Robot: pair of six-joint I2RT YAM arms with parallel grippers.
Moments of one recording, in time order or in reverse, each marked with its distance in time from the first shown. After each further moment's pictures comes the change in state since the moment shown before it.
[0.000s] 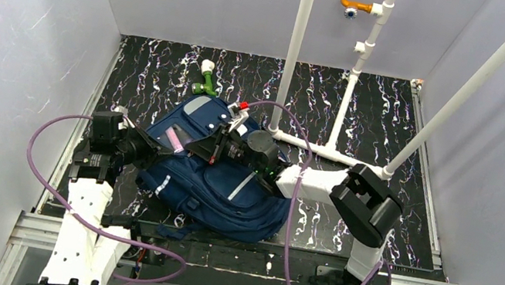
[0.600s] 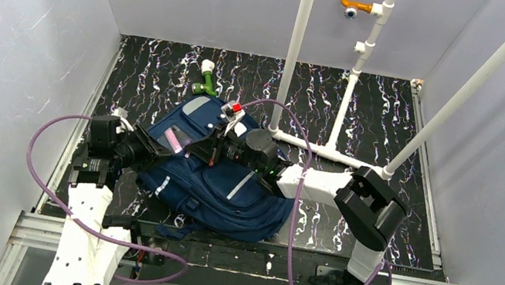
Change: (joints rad) left arm 0.012 -0.034 -0.037 0.009 0.013 0.078; right arm 0.021 -0.050 0.010 -0.068 0.000 -0.242
